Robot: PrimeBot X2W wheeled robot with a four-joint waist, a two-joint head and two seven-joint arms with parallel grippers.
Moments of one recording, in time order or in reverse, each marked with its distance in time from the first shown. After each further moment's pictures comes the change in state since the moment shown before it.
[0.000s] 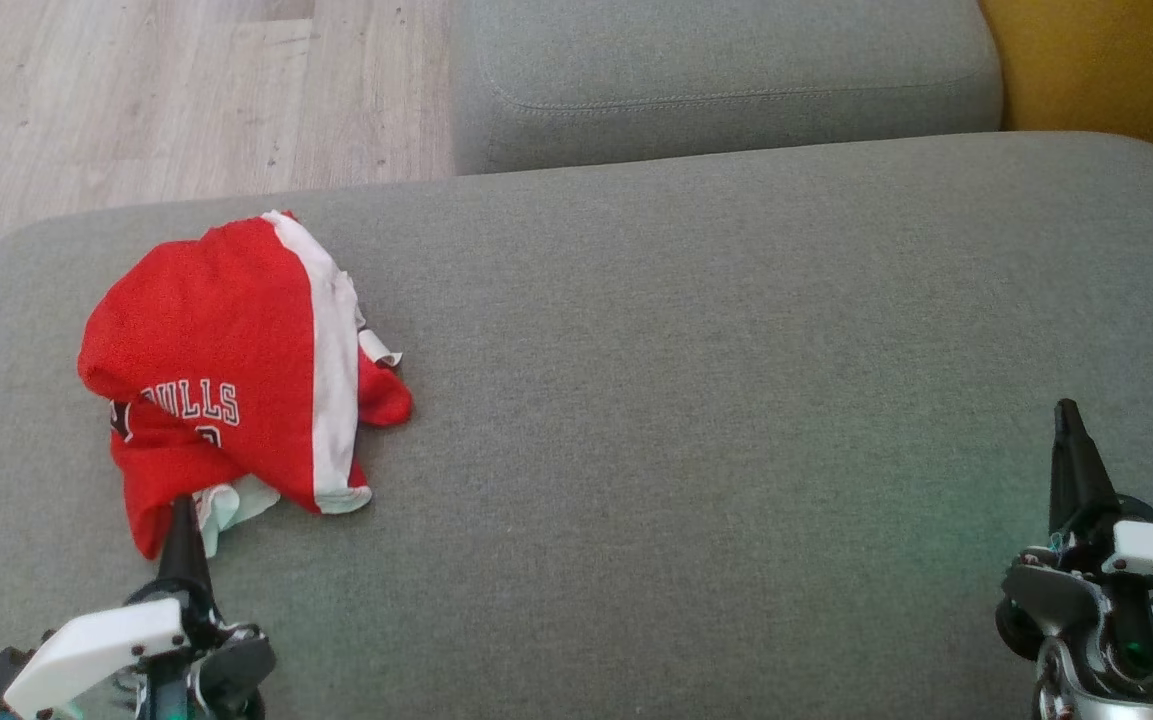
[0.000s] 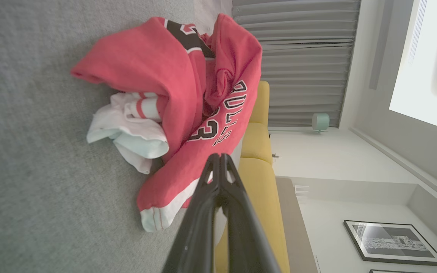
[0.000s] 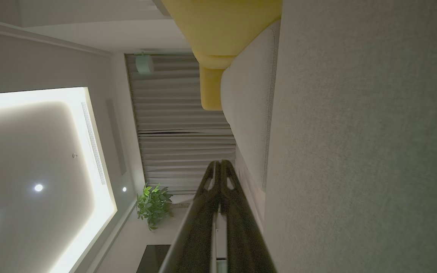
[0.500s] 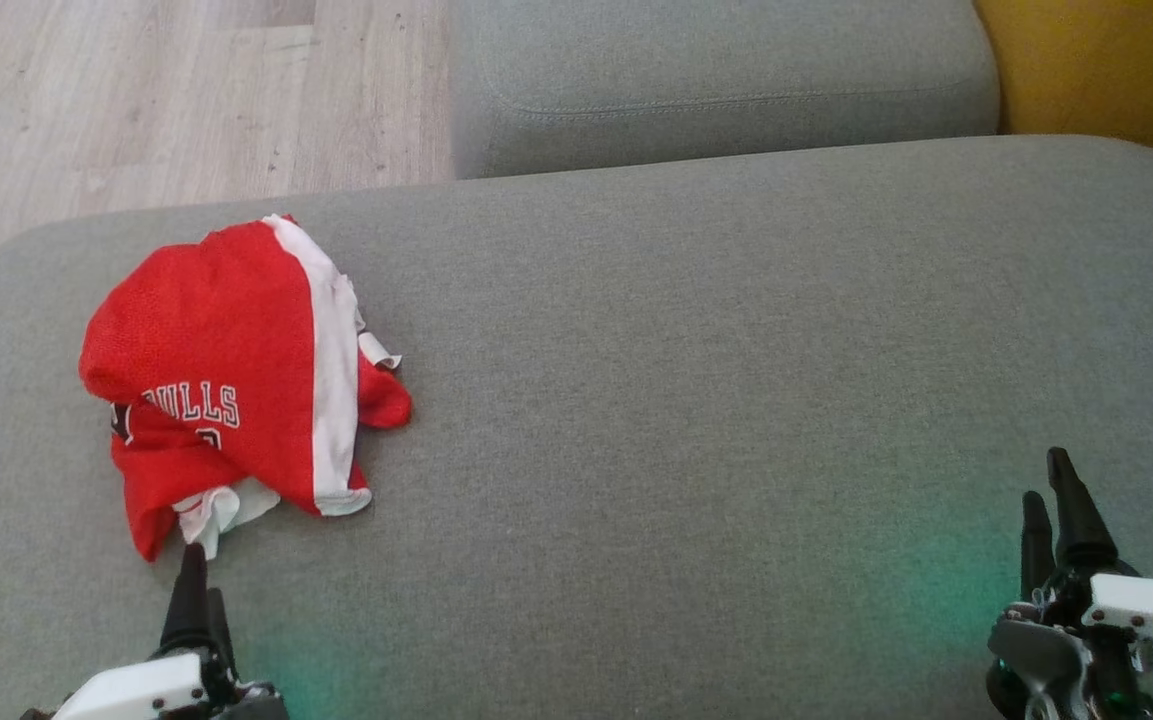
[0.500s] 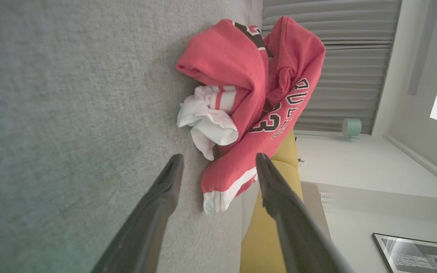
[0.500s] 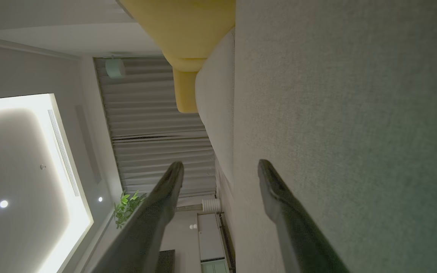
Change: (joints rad) left arm 0.060 -0.008 -0.010 0.066 0.002 0.001 -0.009; right arm 0.058 0.006 0.010 0.068 -0.002 0.000 -0.007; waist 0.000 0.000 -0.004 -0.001
